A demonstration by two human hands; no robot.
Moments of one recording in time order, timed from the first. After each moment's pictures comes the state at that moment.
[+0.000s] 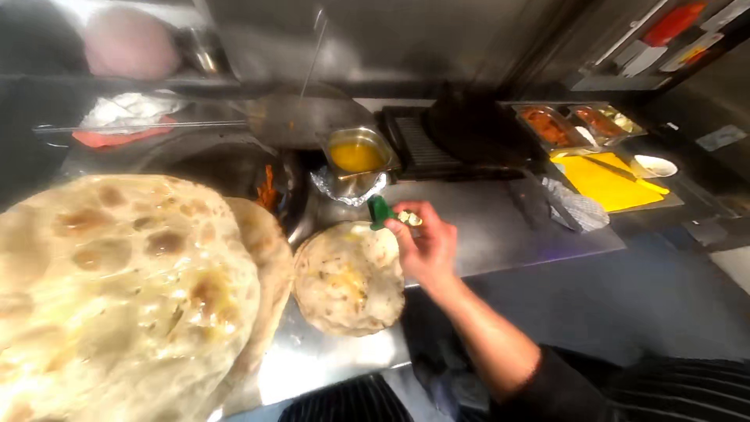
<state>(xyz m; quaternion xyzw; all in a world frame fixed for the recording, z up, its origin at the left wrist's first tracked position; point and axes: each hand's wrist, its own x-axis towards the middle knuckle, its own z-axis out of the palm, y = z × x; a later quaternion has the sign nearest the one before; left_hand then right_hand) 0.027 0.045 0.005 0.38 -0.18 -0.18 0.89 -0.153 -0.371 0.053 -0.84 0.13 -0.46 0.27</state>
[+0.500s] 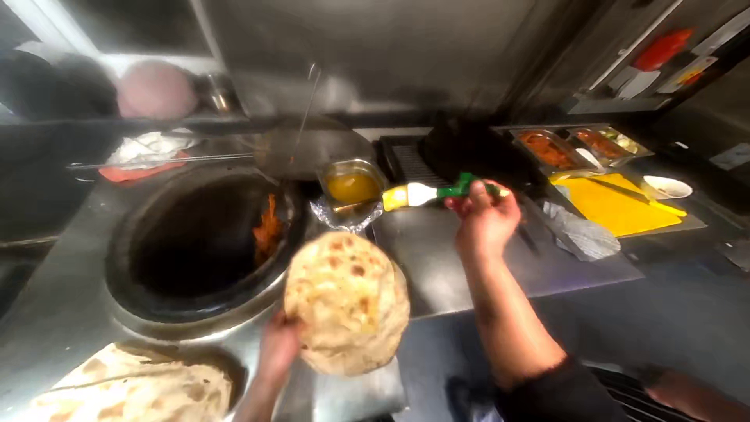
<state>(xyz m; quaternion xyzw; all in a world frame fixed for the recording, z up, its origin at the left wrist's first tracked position) -0.022 -0.172 -0.045 0.79 -0.03 -0.32 0.53 -0.157 -0.487 0.095 -0.48 0.33 -0.62 0.53</state>
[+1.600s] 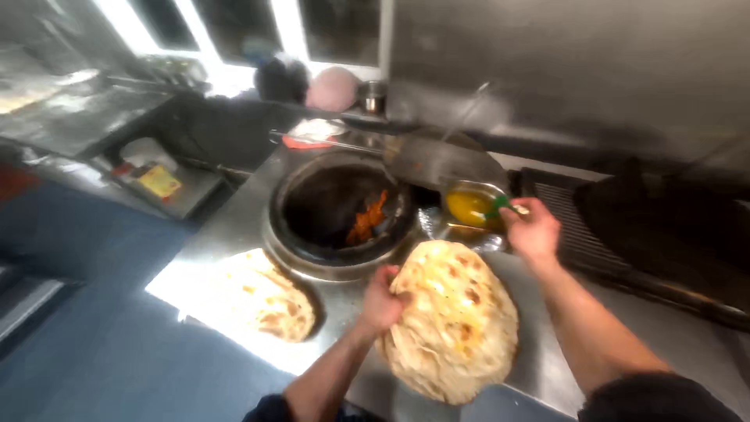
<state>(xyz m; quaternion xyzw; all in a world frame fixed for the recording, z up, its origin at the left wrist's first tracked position) -0.018 -0.215 -0.032 0.77 -0.08 -0.30 0.55 -0.035 -0.543 0.025 -0.86 0.31 -0.27 0.31</state>
